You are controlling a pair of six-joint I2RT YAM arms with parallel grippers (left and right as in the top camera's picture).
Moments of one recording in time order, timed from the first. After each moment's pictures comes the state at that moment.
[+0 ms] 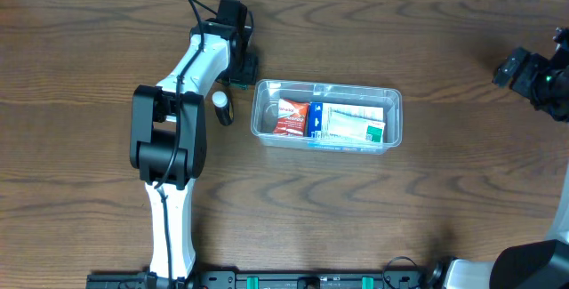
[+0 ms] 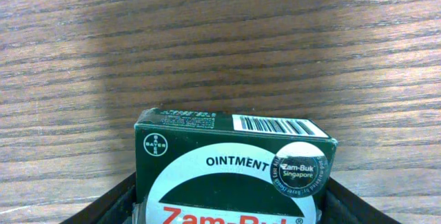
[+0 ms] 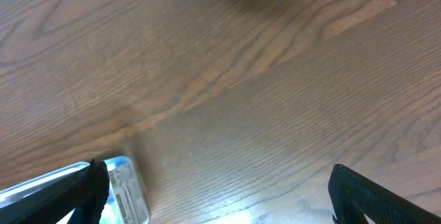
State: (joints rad) left arm -0.20 2.30 1.79 -0.80 -0.02 -0.04; right arm -0.41 1.53 1.53 -1.04 -0.14 0.18
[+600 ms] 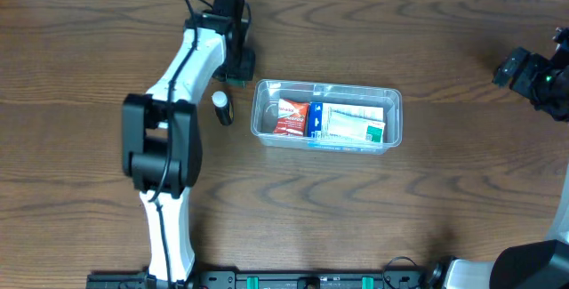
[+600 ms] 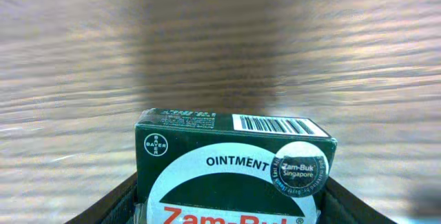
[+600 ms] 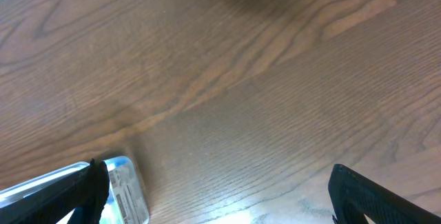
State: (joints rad) left arm -0.20 2.20 1.81 -0.90 -0.03 -0.05; right arm -0.41 1.53 1.53 -1.04 -0.14 0.18
